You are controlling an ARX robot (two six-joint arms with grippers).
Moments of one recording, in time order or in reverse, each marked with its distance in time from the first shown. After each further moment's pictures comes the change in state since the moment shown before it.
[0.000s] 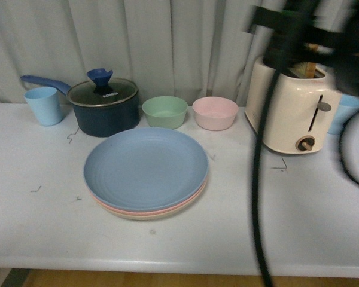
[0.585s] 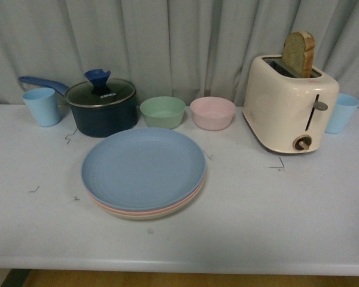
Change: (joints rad) left arm 0.000 0.000 0.000 0.001 0.001 0.000; right arm -0.314 -0.677 -0.541 -0.068 -0.310 -0.287
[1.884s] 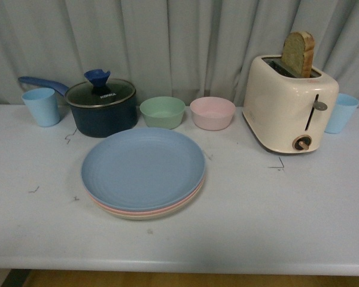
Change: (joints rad) left arm 0.000 0.000 0.000 0.000 0.000 0.000; right arm -0.127 -0.635 -0.102 -0.502 -0.128 -0.001
